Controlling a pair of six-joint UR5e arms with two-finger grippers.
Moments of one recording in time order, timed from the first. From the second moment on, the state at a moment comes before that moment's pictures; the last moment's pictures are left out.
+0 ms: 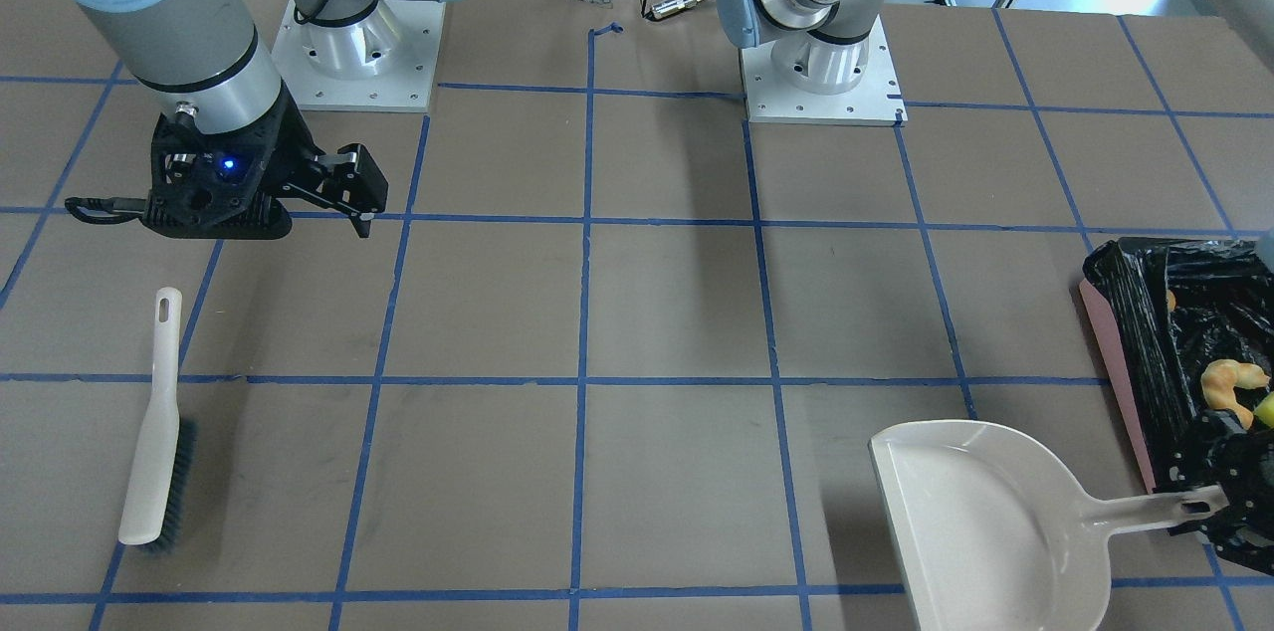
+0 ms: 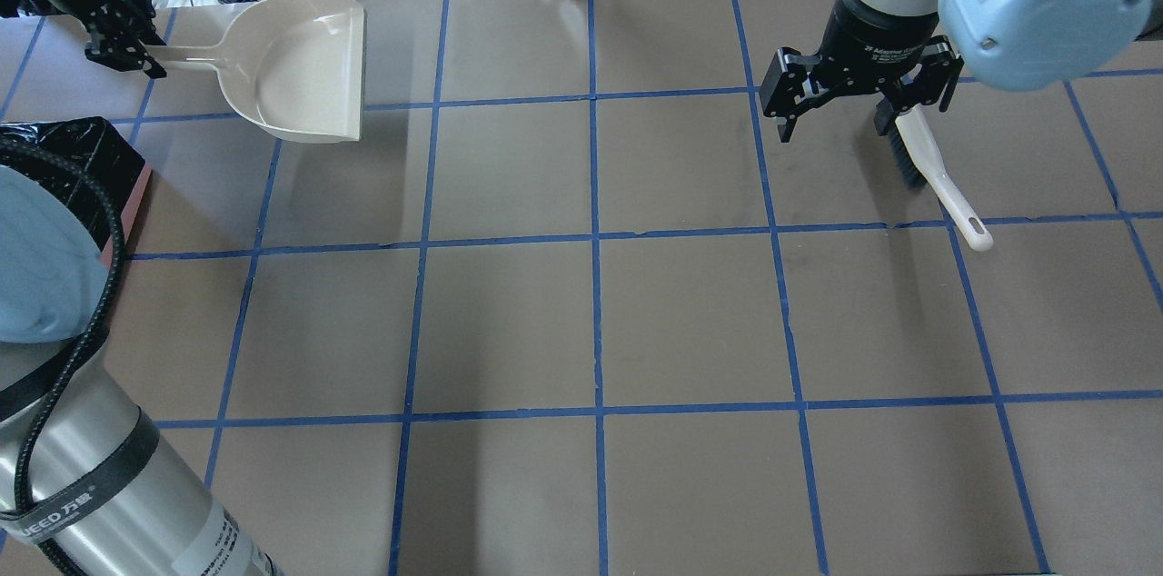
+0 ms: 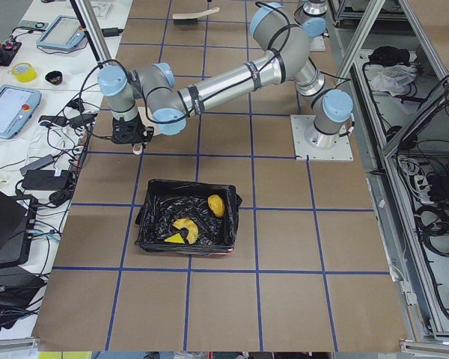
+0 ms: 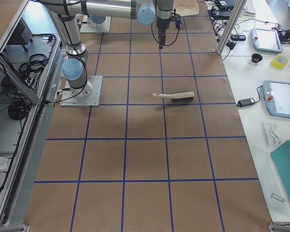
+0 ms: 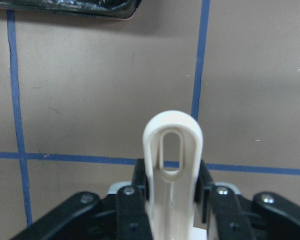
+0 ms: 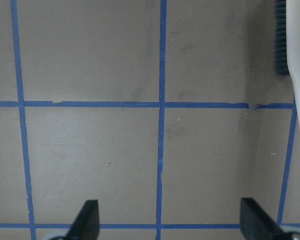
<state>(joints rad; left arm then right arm) -1.17 -2.25 -1.04 -1.43 1.58 -1.23 1.59 -1.48 1.58 -1.65 -1.59 0.00</state>
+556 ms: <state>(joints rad) -1.26 -2.24 -1.13 -1.41 1.62 -1.23 1.59 -1.48 1.58 -1.65 -1.58 0.00</state>
